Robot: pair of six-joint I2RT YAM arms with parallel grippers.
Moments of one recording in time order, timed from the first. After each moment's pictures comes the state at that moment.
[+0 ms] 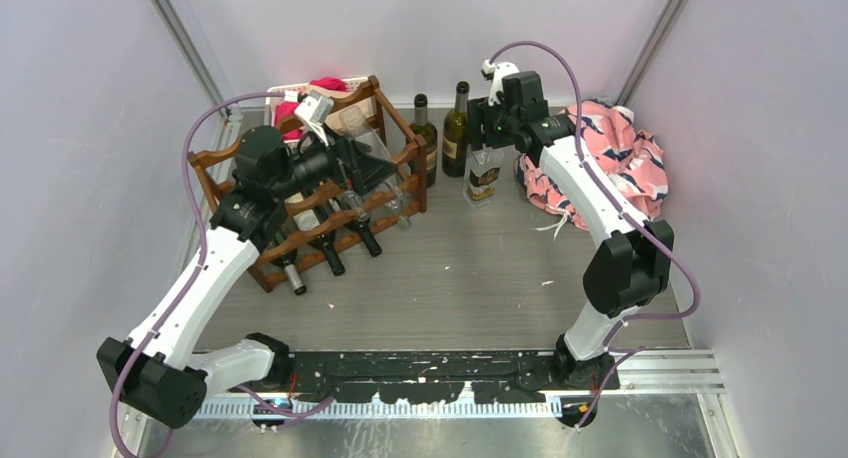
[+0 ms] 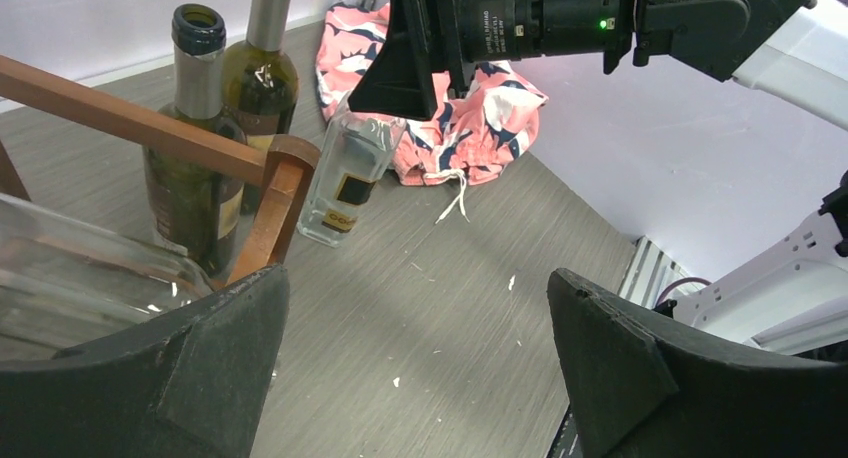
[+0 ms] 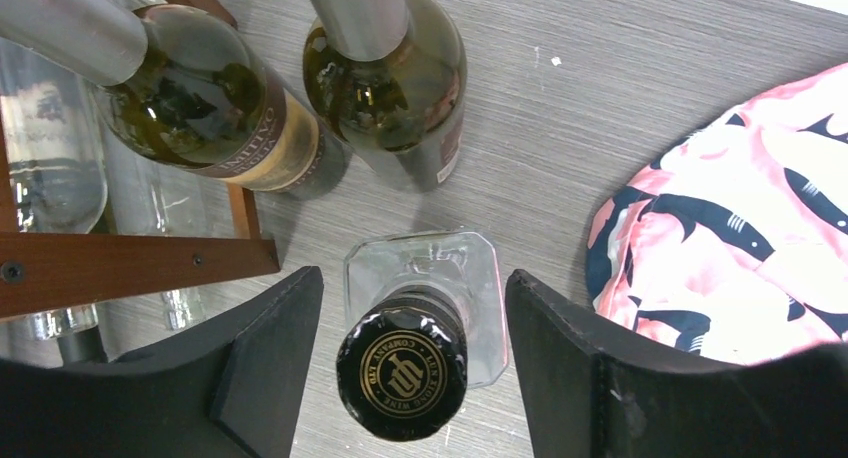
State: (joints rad) left arm -0.39 1.12 1.15 -0.08 0.55 -0.35; right arm 0.33 1.69 1.63 -0.54 -0.03 0.04
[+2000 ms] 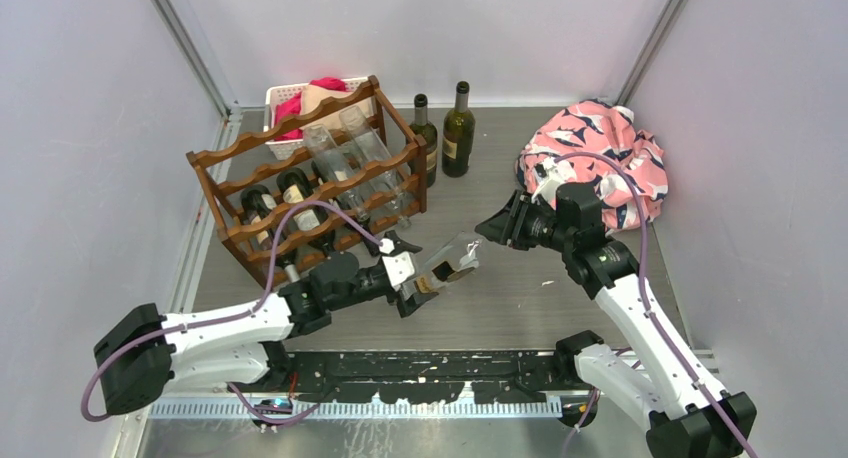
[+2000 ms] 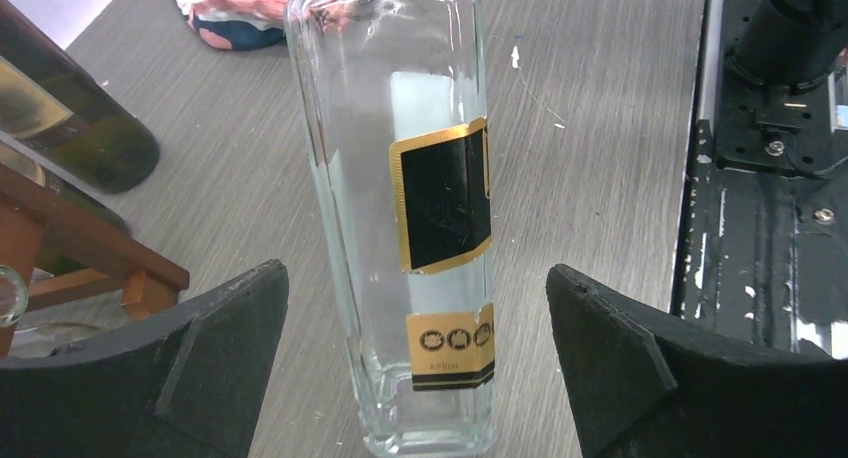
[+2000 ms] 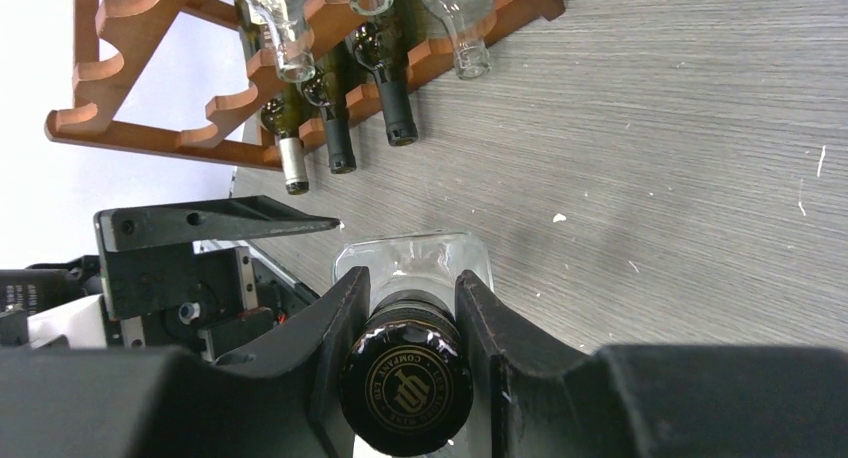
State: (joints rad) left arm -1.03 1.01 0.43 0.43 0.16 0.21; right arm 0.33 0.84 0.80 -0.42 -0.44 0.63
